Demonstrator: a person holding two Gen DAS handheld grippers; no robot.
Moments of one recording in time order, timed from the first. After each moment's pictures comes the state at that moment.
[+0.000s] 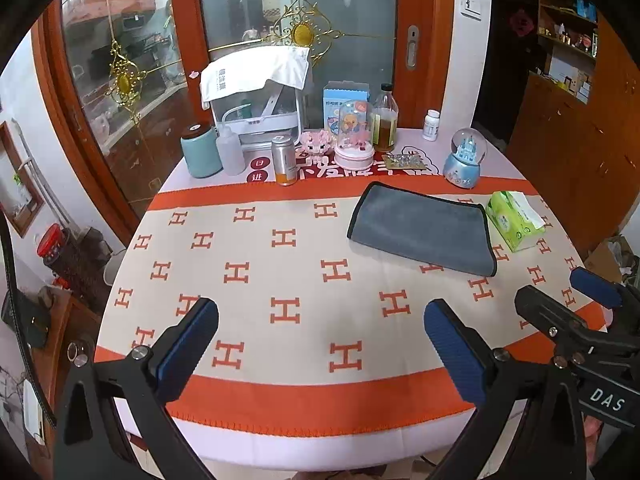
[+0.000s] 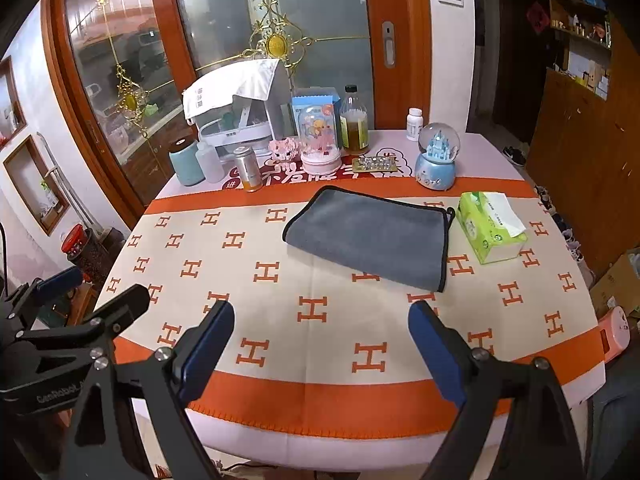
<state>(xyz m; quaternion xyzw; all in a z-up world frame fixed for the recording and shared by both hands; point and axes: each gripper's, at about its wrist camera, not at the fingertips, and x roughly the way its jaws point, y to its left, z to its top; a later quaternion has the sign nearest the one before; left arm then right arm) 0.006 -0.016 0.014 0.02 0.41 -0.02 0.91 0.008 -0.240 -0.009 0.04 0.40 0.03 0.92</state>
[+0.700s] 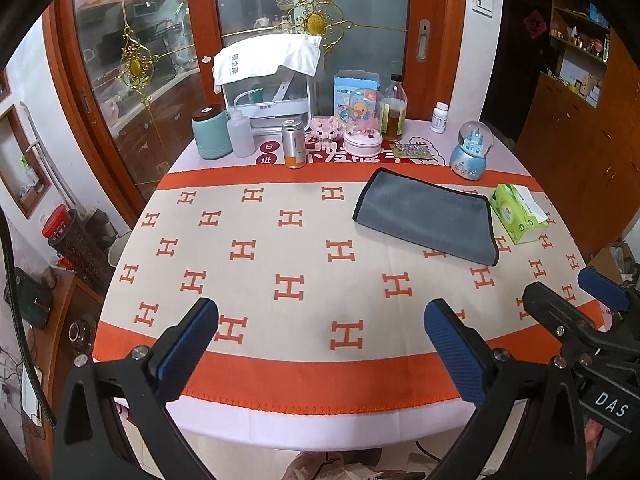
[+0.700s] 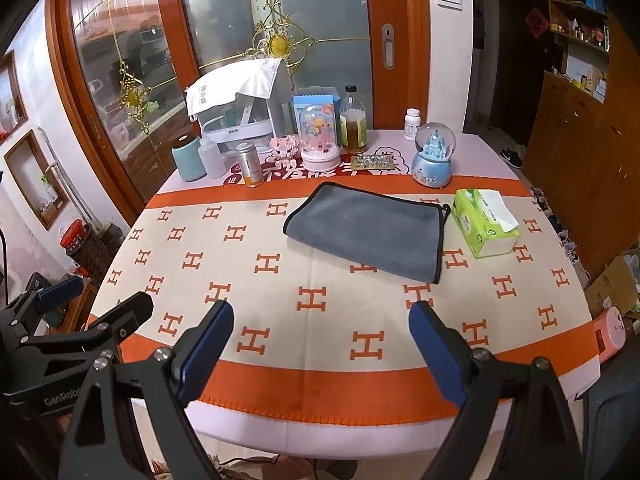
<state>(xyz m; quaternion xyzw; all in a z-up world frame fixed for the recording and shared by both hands) -0.012 -0.016 0.008 0.01 0.43 0.00 0.90 -0.010 -0.237 -0.008 0.04 0.40 0.03 0.92</state>
